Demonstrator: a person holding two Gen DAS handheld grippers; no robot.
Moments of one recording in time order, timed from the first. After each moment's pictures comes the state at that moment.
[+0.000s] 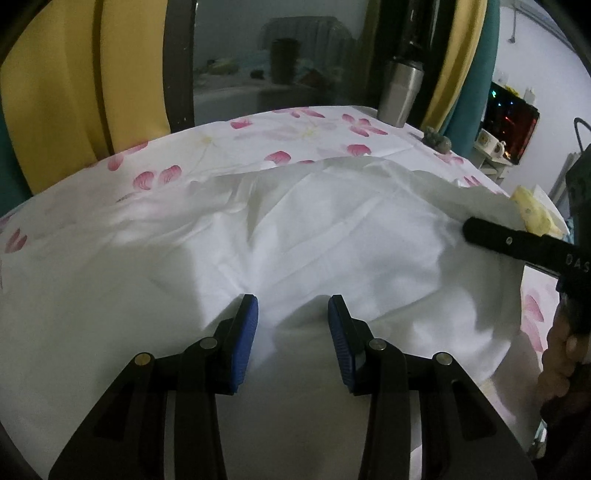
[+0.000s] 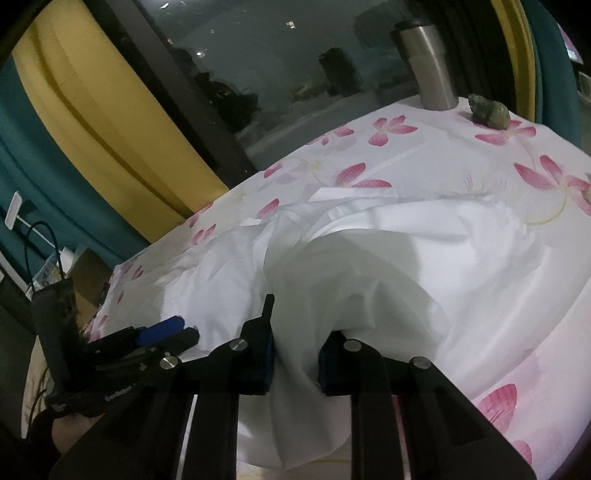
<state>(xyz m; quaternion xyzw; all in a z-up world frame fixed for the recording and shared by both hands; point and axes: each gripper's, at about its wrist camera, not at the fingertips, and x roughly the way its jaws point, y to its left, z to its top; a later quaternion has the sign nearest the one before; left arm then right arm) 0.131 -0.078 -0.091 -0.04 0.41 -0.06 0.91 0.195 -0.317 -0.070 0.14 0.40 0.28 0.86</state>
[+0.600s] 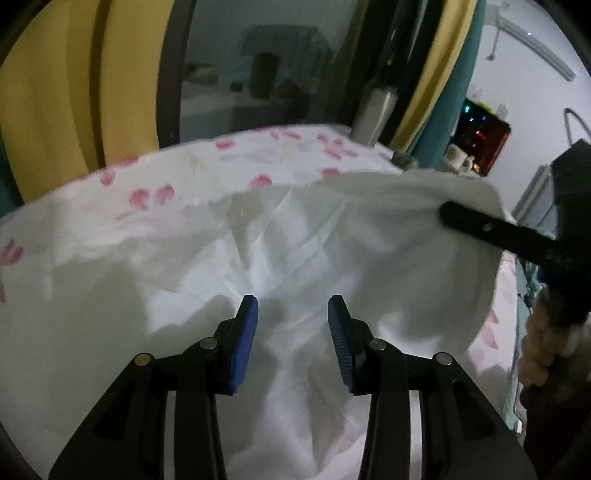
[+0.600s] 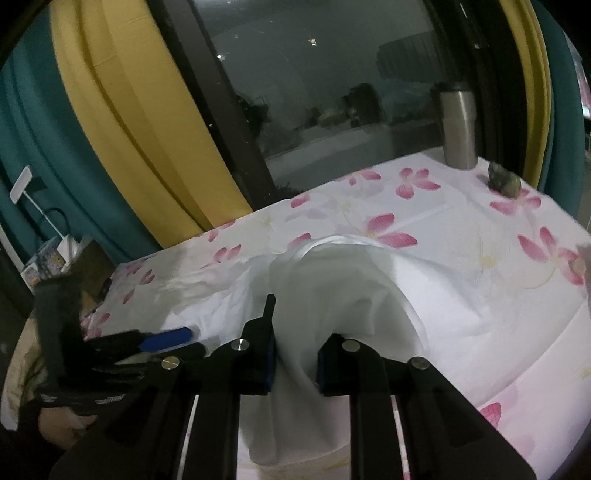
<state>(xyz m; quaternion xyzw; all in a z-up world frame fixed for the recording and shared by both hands) 0.109 -0.055 -0.051 -0.07 0.39 -0.12 0.91 0.174 -0.283 -0.016 0.08 0.35 0.28 0.89</state>
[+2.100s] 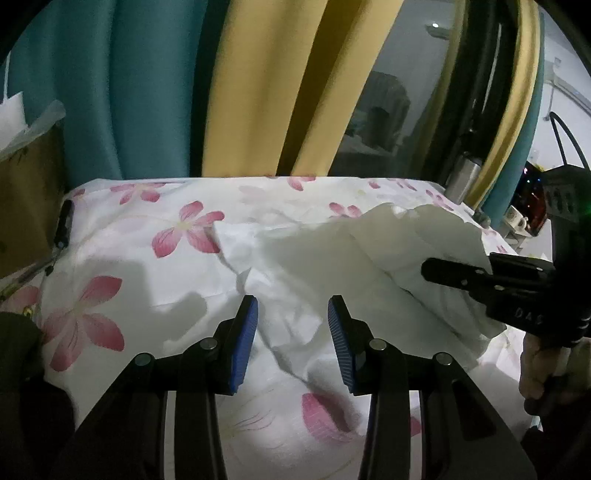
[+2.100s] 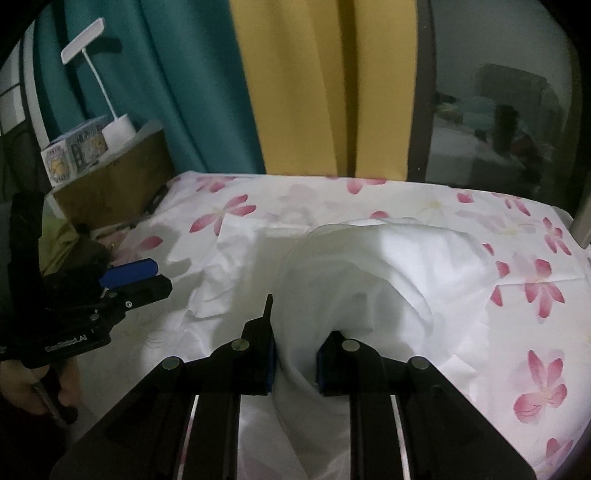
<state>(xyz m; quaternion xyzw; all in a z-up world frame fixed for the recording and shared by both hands) 0.009 0.143 -0.040 -0.12 0.34 0.02 0.93 0.119 -0.066 -0.027 -0.10 0.37 0.39 0.84</state>
